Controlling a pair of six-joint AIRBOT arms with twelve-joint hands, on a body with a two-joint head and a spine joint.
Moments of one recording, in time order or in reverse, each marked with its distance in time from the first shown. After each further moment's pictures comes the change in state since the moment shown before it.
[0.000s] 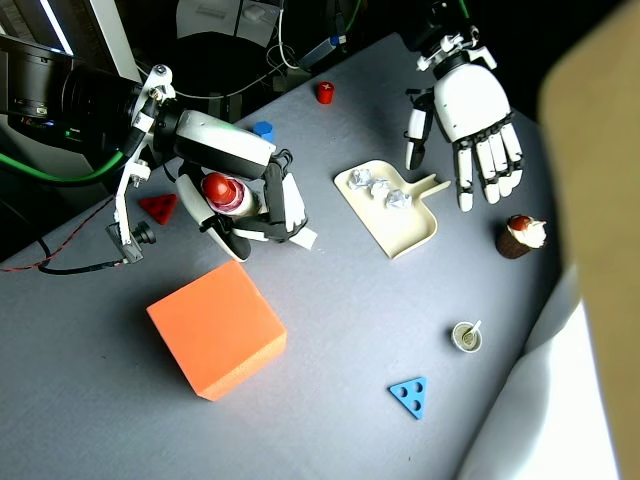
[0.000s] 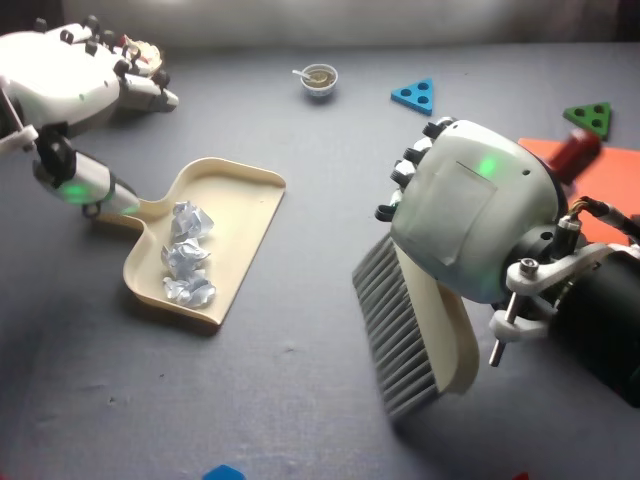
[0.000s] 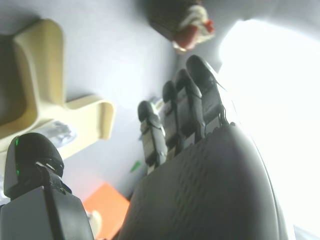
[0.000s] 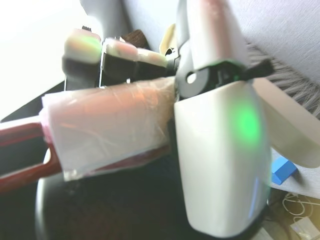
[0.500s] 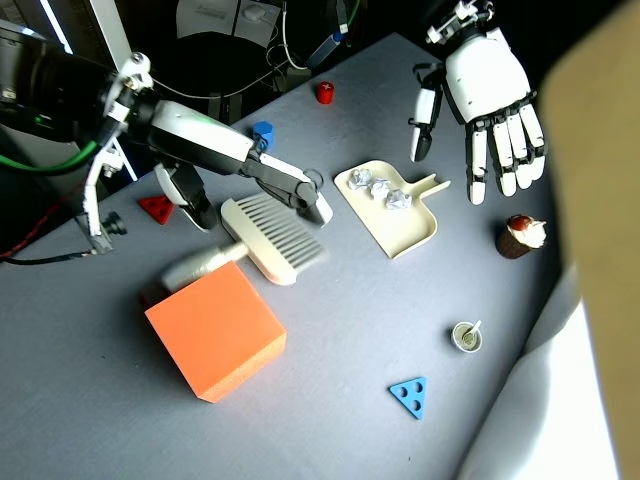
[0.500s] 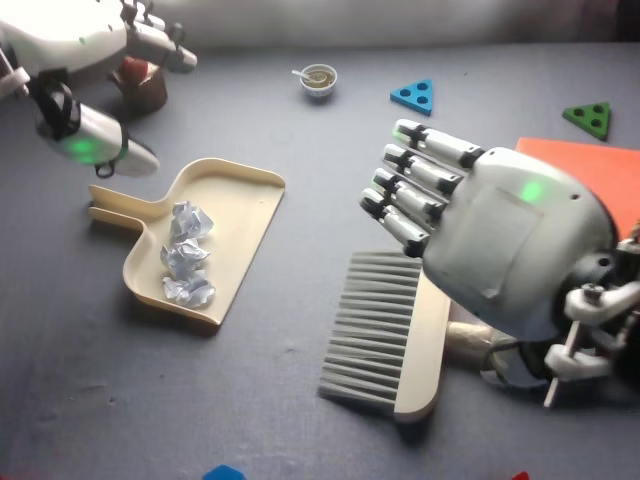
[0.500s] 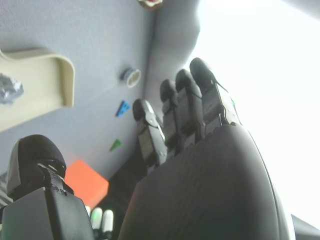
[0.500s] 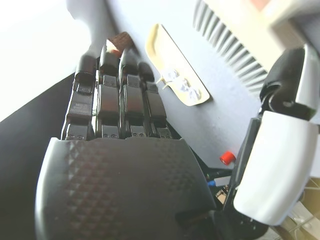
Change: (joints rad) left arm -0.164 0.068 -0.091 -0.029 0.101 0.013; right arm -0.004 0.151 -0.158 0.057 0.052 0.044
